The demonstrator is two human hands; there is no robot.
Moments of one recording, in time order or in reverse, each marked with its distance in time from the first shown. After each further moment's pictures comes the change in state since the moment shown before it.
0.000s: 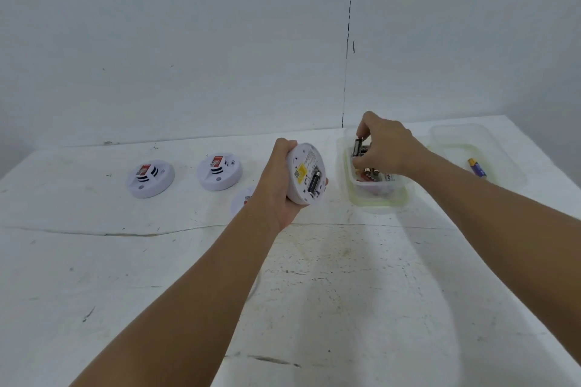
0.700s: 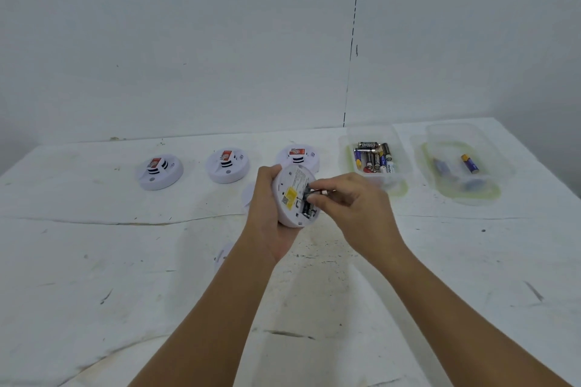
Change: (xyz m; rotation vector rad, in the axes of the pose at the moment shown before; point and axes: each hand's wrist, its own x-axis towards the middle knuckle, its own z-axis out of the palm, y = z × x) left_hand -0.047 -0.029 -0.048 -0.206 -0.126 0.027; right_hand -0.134 -0.079 0.074 0.612 0.284 -0.132
